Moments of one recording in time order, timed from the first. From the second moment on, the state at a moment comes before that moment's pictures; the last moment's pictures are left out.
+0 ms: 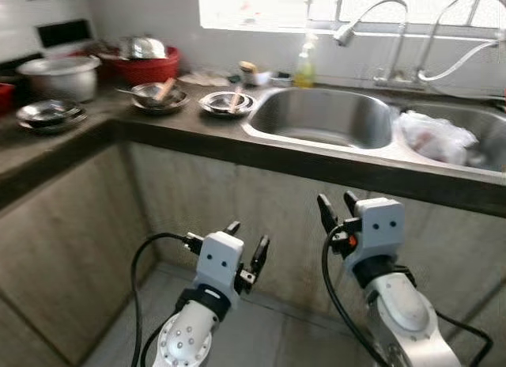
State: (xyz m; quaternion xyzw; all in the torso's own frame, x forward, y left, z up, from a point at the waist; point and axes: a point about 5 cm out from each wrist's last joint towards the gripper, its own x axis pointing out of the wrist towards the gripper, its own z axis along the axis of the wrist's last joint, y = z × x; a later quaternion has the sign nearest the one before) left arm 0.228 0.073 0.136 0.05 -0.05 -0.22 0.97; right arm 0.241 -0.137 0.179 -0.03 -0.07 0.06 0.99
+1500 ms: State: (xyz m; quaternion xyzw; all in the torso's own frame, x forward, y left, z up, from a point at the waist) left arm 0.234 0.079 0.133 0.06 -0.05 -0.20 0.98; right arm 0.251 -0.127 0.183 -0.04 -0.09 0.09 0.99
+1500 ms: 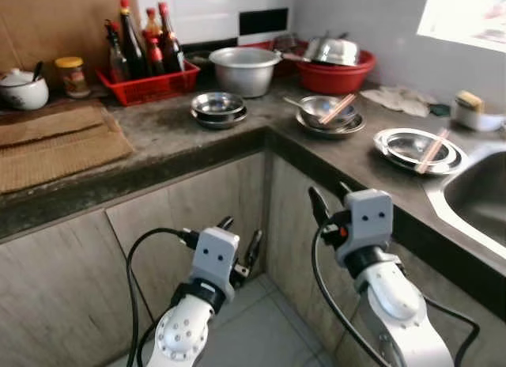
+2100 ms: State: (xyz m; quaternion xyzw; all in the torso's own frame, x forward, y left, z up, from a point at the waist) left arm 0.237 0.079 0.136 0.06 -0.06 -0.20 0.98; right arm 0.264 -0.131 0.198 -0.04 -0.12 0.08 0.99
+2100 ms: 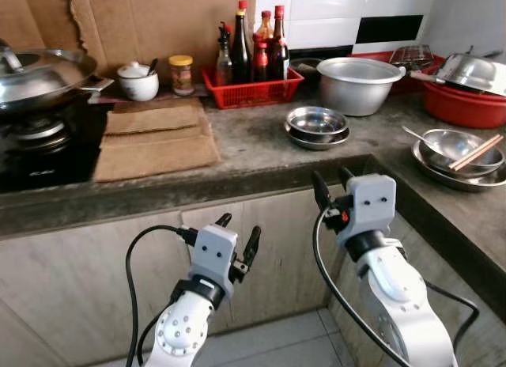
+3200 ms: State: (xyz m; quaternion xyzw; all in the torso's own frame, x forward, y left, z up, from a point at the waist) left arm 0.239 0.080 0.137 0.06 -0.06 -0.19 0.98; right arm 0.282 -0.123 0.206 -0.05 -0.13 0.09 0.99
